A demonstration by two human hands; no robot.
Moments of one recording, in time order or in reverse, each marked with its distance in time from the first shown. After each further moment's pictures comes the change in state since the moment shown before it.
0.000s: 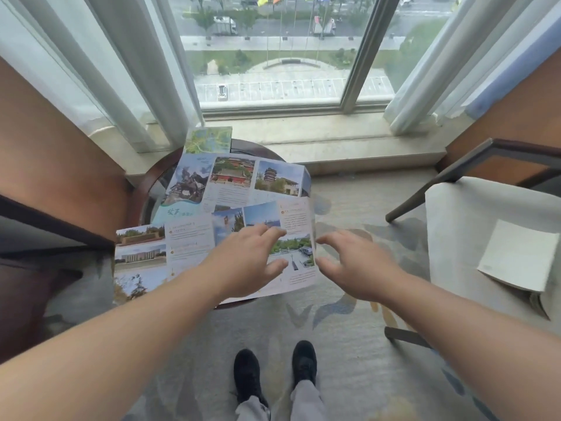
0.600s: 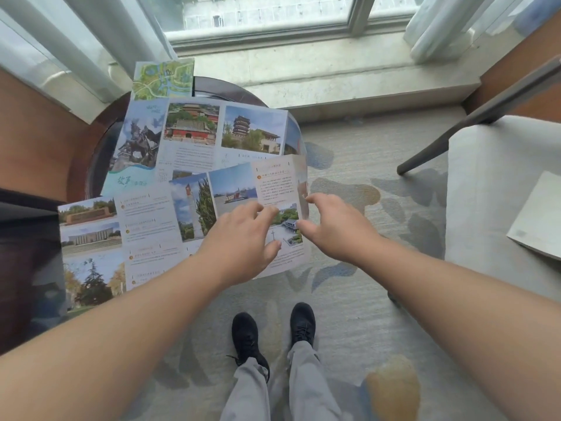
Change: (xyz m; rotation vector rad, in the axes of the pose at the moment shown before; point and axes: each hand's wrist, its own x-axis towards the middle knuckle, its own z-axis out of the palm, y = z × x) left_hand 0.079 0.002 0.082 0.108 -0.039 -0.083; right_hand 0.090 0.064 0.058 0.203 -0.077 0.124
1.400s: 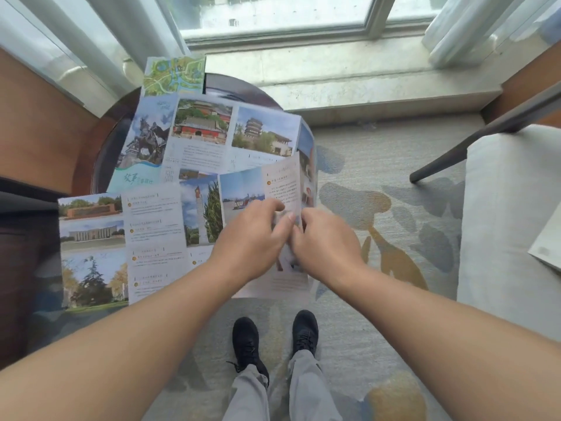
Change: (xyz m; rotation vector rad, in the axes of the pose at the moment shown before) left_hand 0.010 0.012 -0.002 -0.509 0.126 -0.249; right_hand 0.002 -0.024 0.036 0.043 0.156 0.002
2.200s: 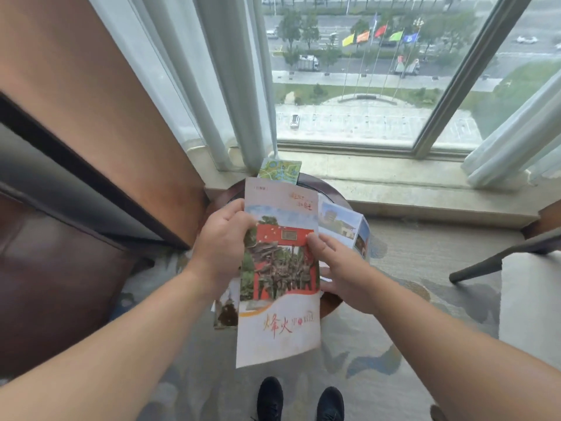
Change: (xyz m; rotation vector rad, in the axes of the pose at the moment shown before) left_hand -0.136 0.008 -0.205 -0.894 0.419 -0.039; right_hand -0.050 -0.134 -0.075 0.954 -0.556 0.057
